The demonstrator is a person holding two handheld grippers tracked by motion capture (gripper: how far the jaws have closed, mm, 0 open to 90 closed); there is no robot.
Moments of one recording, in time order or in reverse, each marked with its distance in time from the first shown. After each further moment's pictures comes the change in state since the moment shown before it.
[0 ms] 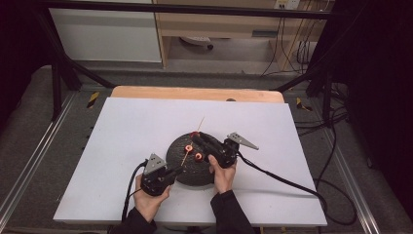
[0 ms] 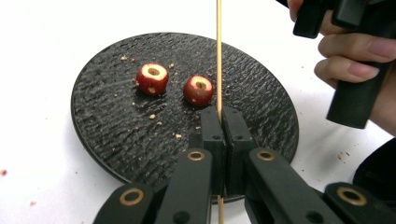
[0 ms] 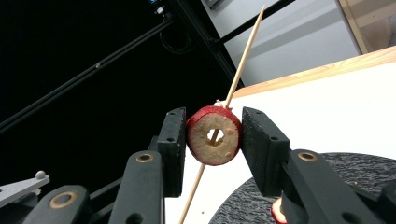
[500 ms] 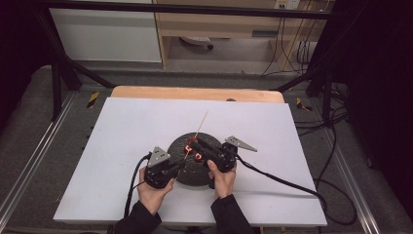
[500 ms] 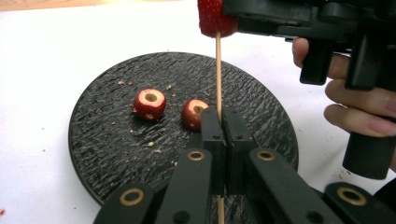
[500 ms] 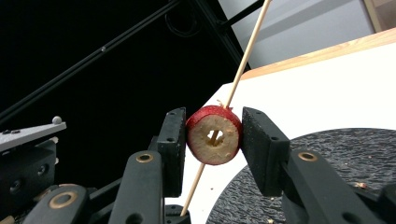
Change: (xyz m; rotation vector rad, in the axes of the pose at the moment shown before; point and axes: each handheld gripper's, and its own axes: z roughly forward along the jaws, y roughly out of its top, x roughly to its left) left arm -0.001 0.019 0.008 -0.011 -0.009 0.015; right arm 0.005 -0.009 -0.005 0.065 0.021 0.002
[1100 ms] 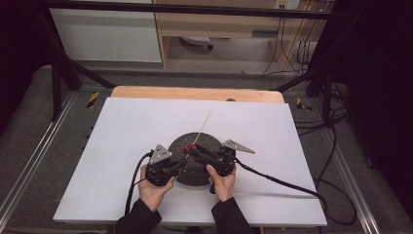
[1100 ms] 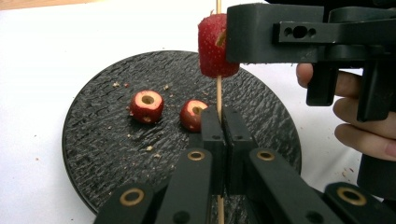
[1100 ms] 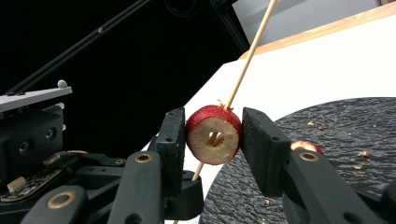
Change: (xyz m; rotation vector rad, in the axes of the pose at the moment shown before) left arm 0.005 0.002 0.005 0.021 -0.019 0.027; right arm 0.000 -0.010 -0.001 0.085 0.002 0.012
